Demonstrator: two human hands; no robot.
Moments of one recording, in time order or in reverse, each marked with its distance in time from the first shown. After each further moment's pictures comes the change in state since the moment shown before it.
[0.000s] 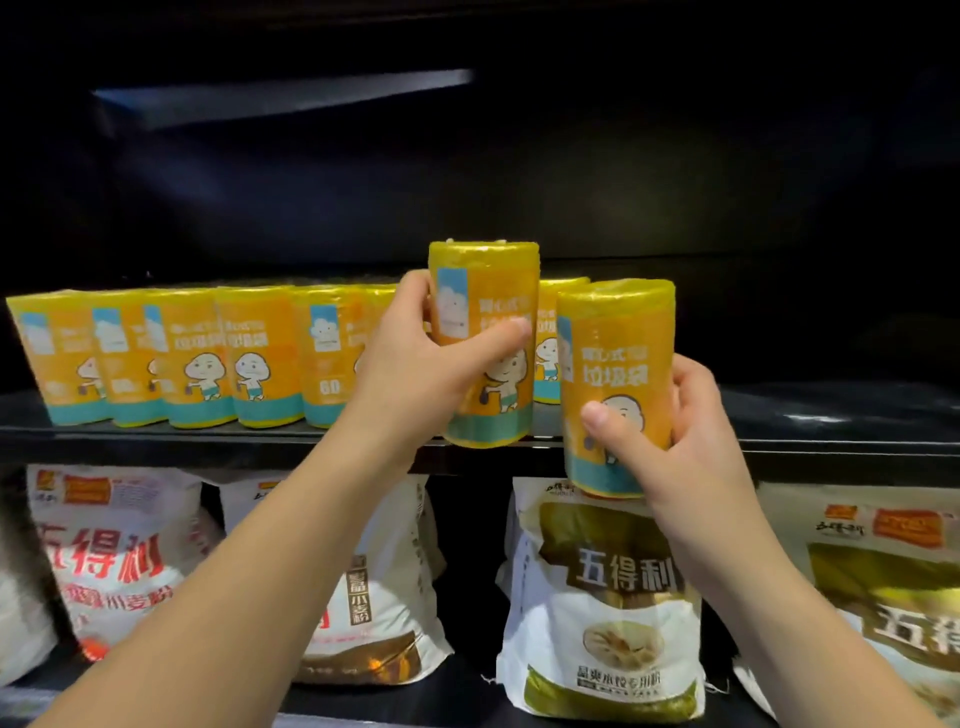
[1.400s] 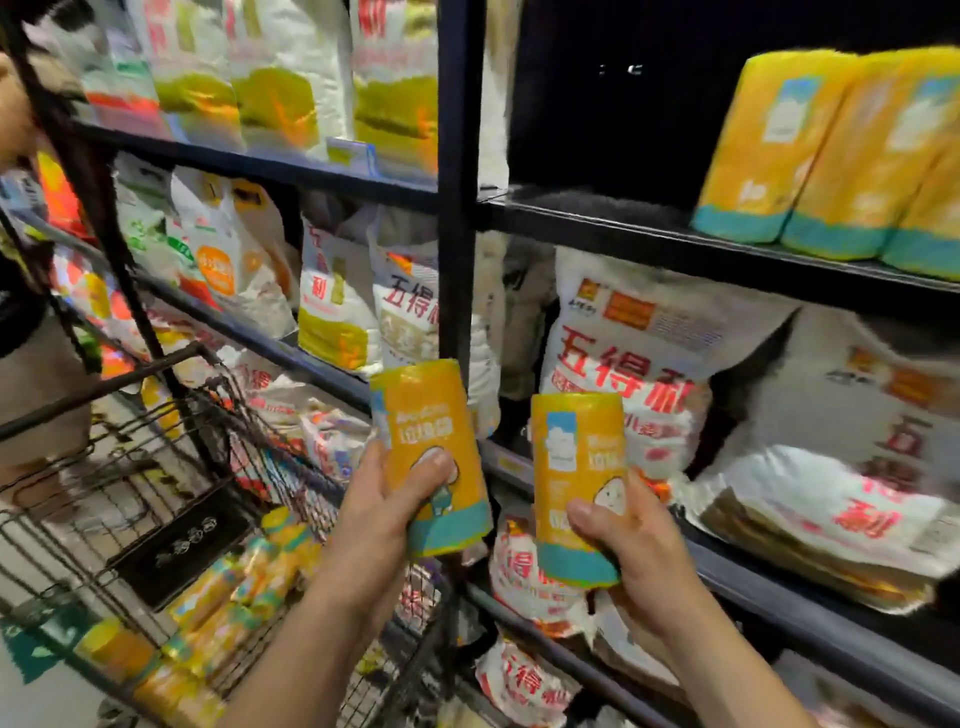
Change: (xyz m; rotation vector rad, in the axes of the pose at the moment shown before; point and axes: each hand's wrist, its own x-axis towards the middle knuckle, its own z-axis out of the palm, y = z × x) left_hand -0.265 -0.187 -0.481 -0.407 0.596 -0.563; right_hand -0.195 0.101 0.500 0.451 -0.566 0.741
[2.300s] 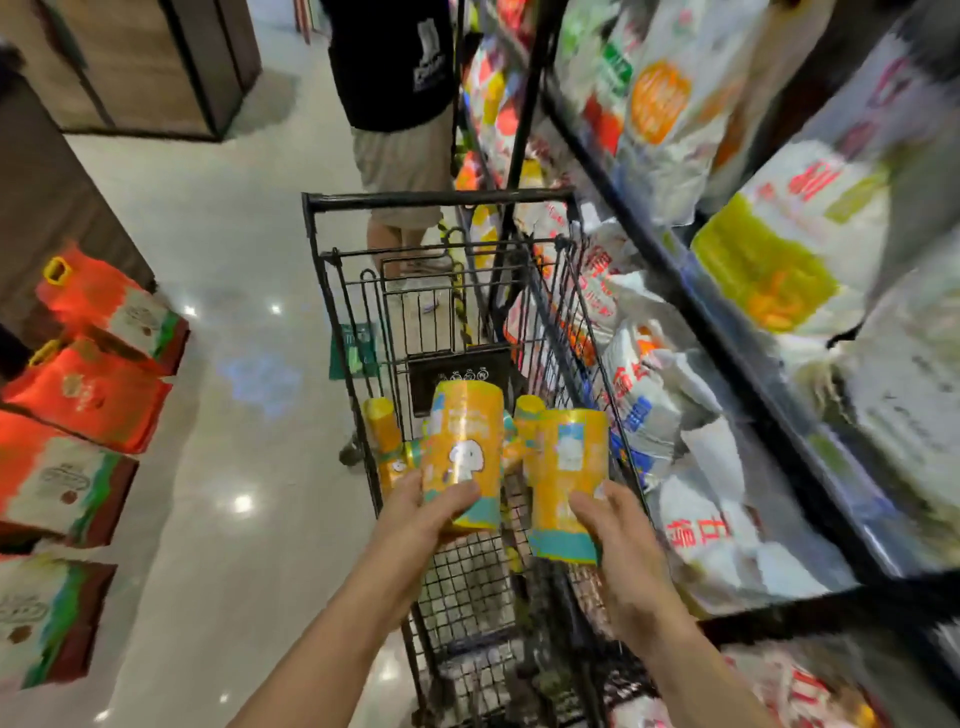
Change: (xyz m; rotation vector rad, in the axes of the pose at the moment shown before) left_hand 0.021 -0.090 -0.311 -0.009 0.773 -0.197; right_hand 0.184 0.285 0.204 -0.369 -0.470 0.492
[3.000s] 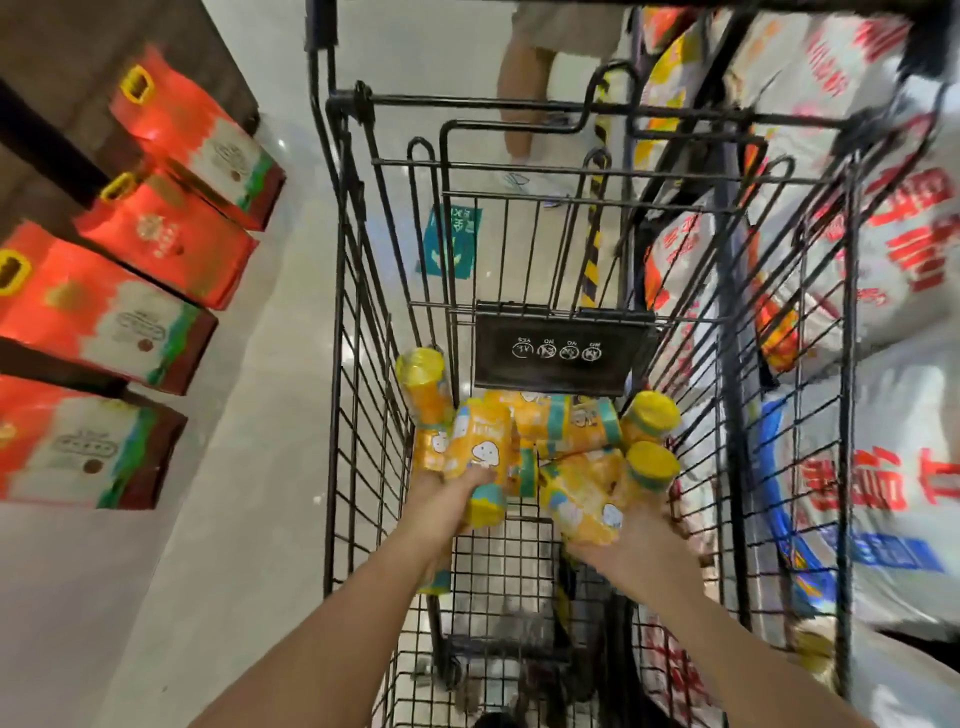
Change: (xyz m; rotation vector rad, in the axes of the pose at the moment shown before) left_hand 0.270 -0.118 -0.046 -0.004 0.499 -0.424; right_hand 0.321 0.113 0.015 -1.455 -0.349 0.167
